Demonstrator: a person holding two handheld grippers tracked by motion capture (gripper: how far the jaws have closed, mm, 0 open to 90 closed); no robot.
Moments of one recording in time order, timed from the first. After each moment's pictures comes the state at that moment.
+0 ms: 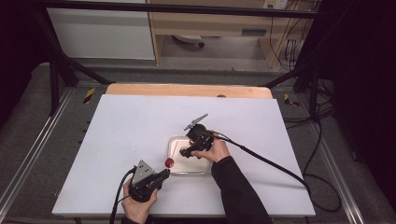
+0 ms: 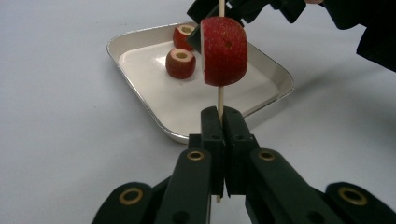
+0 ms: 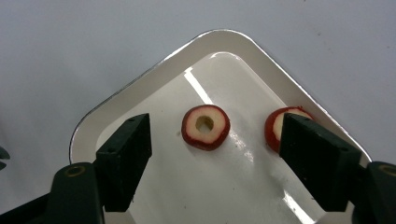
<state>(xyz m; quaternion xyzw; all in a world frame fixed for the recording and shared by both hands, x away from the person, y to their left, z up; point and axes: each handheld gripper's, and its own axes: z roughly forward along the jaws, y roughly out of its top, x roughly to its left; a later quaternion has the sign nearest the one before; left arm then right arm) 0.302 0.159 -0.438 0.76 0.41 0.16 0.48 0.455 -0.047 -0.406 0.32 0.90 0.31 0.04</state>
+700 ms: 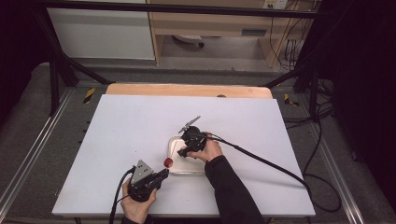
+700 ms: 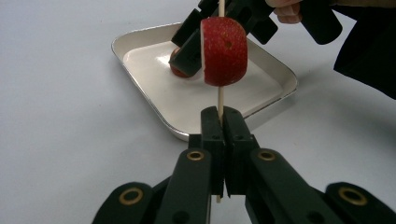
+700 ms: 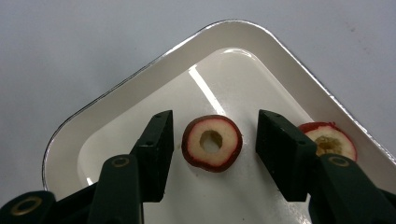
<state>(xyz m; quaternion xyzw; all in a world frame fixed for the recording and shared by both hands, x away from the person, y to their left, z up) 0.303 0.161 -0.439 0.76 0.41 0.17 0.48 0.462 -0.032 -0.425 0.30 0.91 0.29 0.04</state>
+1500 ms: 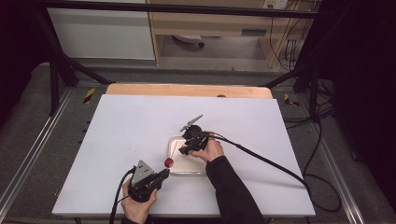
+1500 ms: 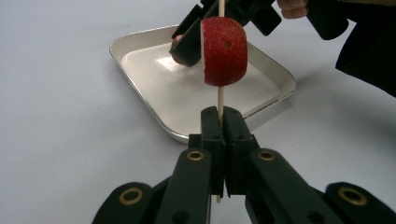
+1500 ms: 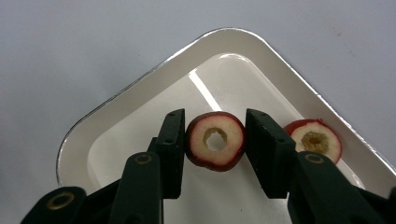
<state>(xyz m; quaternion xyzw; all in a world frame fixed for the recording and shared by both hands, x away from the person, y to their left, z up) 0.302 0.159 -0.438 0.76 0.41 0.17 0.48 0.459 -0.038 -0.414 0.31 0.90 0.30 0.05</state>
